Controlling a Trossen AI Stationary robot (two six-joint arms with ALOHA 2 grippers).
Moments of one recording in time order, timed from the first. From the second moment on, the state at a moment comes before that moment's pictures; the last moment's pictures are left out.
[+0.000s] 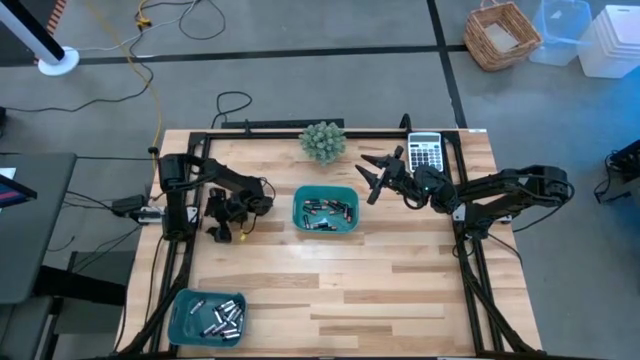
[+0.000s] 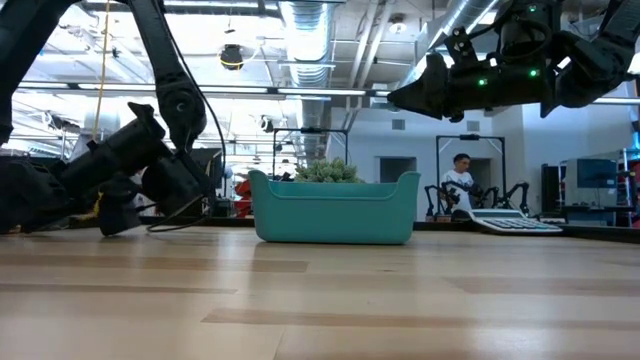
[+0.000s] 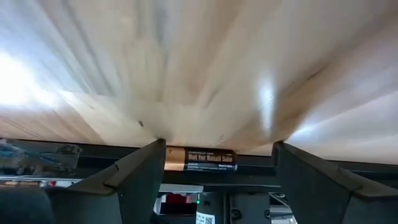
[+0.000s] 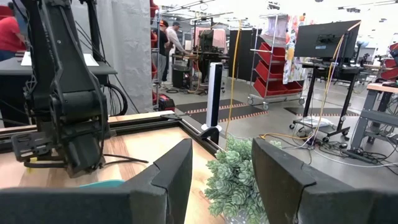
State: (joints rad) left arm 0.31 1.92 0.78 -1.22 -0.10 0.04; right arm -0.25 1.33 0.36 1.07 0.29 -0.08
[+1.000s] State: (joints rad) left arm 0.43 1.92 0.80 -1.27 -0.05 -0.04; right arm -0.25 1.33 0.36 1.06 0.29 -0.09
